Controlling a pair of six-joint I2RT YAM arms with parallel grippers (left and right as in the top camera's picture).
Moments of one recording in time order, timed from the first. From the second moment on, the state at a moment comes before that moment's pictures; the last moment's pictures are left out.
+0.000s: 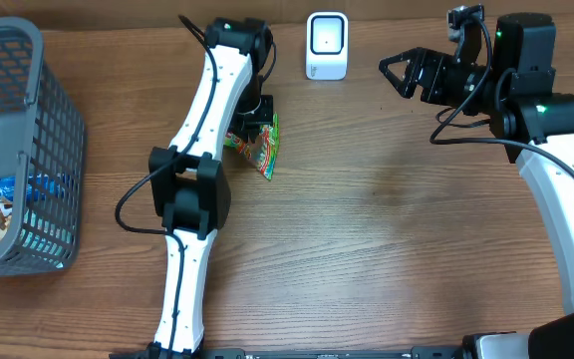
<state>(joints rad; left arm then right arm) -0.25 2.52 2.47 -1.66 0.00 -0.29 0.08 1.56 1.47 -0.54 -0.66 0.38</state>
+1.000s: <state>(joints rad) 0.77 1.80 2.60 -1.62 -0.10 -0.56 0.08 1.56 1.47 -0.54 -0.66 0.38</state>
